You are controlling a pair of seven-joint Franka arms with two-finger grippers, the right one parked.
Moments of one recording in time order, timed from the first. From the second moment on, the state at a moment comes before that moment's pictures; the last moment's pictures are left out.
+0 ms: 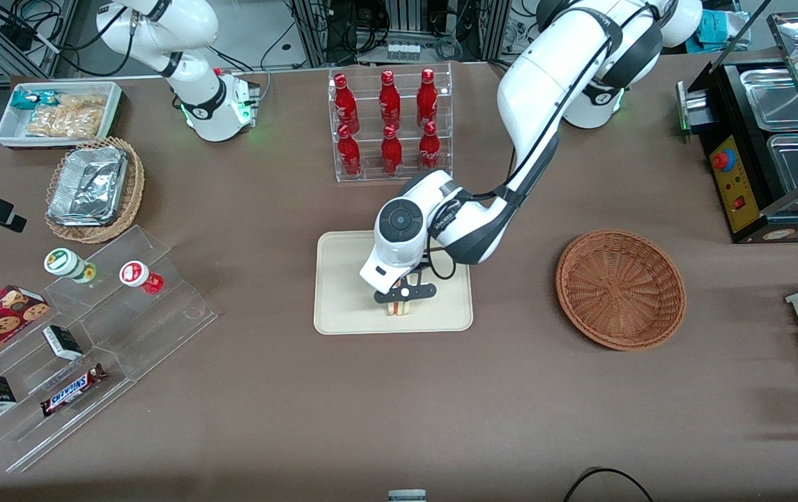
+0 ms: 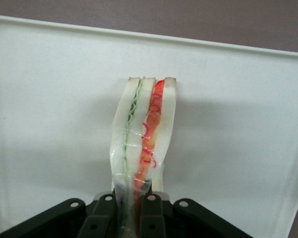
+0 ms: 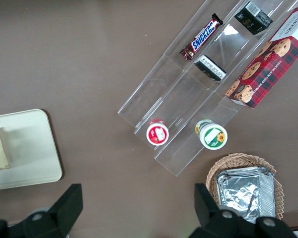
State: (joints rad) arm -0.60 0.86 -0.26 -1.28 0.10 2.09 -0.95
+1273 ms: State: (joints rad) arm -0.47 0.63 -0.23 -1.41 0.11 1.88 -0.97
